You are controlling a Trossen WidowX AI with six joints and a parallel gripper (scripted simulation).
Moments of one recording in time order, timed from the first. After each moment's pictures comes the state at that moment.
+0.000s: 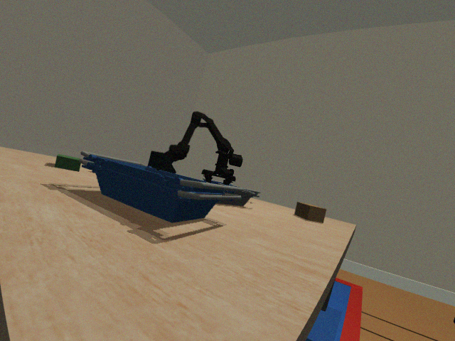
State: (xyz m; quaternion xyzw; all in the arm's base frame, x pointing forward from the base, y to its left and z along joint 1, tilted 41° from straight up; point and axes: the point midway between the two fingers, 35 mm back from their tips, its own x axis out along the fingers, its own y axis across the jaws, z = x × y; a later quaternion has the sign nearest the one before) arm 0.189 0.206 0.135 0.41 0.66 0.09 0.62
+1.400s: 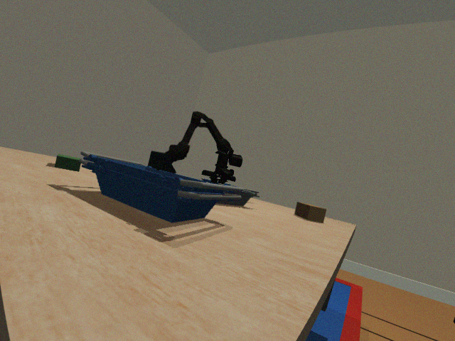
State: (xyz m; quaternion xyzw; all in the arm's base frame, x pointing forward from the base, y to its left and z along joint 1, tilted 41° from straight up) arm 0.190 0.208 0.133 0.42 0.66 0.09 0.62
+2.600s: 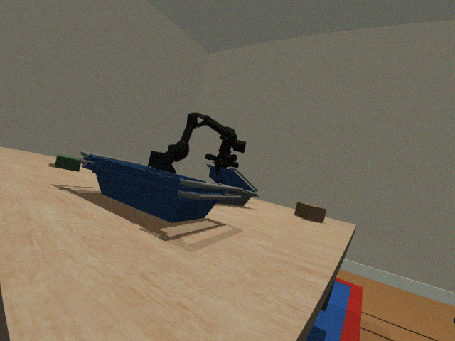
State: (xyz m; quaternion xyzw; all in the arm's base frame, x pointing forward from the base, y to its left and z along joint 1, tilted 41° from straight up) arm 0.180 0.150 0.192 0.41 0.67 0.08 0.62
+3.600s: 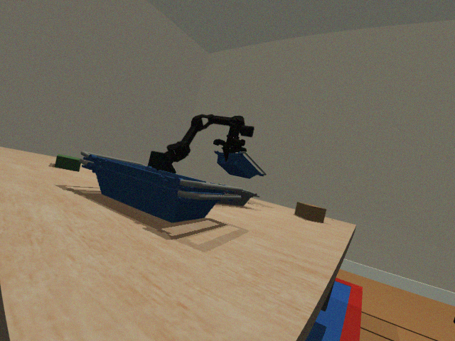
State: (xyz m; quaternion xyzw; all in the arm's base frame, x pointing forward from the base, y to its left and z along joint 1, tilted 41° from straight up) arm 0.187 0.108 0.273 0.41 0.67 0.08 0.62
